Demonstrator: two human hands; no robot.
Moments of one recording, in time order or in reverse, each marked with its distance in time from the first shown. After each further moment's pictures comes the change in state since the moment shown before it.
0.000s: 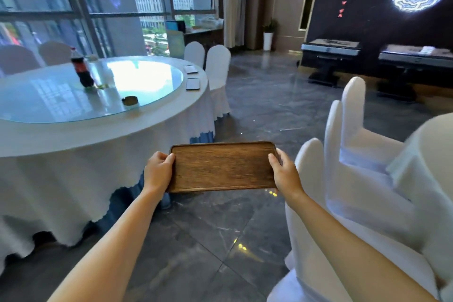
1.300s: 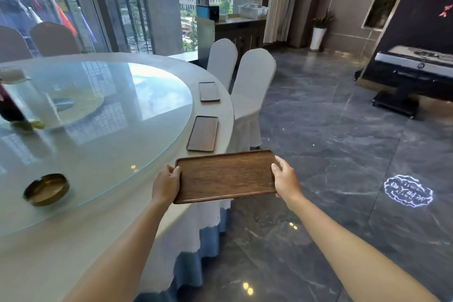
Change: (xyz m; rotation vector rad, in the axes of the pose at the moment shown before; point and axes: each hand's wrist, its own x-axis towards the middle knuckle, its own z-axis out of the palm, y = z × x) left_hand 0.825 -0.050 0.354 0.159 0.048 -0.217; right_hand 0.903 0.088 0.326 -0.188 -0.180 0.116
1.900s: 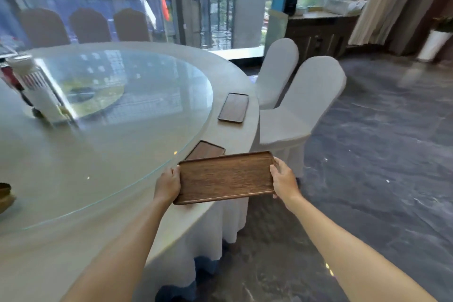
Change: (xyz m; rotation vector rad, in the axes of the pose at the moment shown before) left_hand 0.203 0.078 0.163 0.053 0.274 -0.235; right_hand 0.351 -0.021 0.025 -0.021 -0.431 -0.107
